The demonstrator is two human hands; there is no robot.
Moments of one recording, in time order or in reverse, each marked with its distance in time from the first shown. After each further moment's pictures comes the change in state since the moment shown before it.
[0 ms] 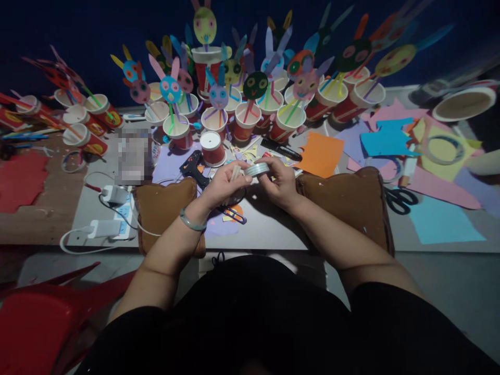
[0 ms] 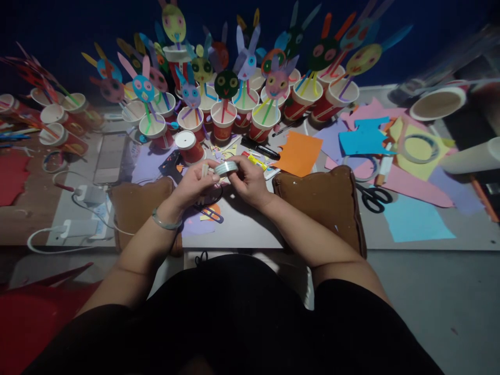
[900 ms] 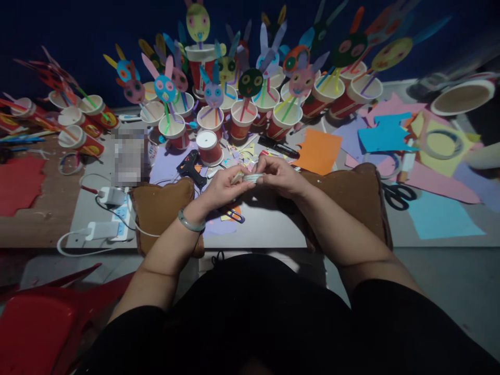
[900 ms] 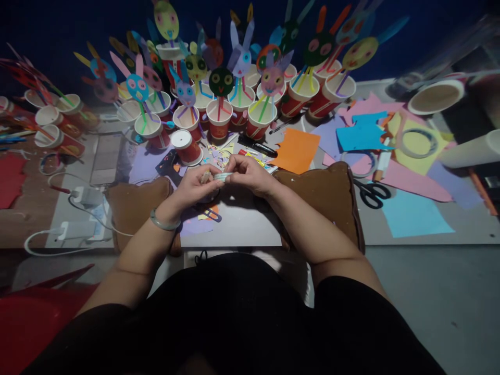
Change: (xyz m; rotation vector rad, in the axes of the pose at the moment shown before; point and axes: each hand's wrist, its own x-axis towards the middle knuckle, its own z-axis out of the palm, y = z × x) left_hand 0.001 -0.006 -0.010 0.631 -0.046 0.320; right_hand 0.020 0.002 -0.019 0.779 -0.373 0.526
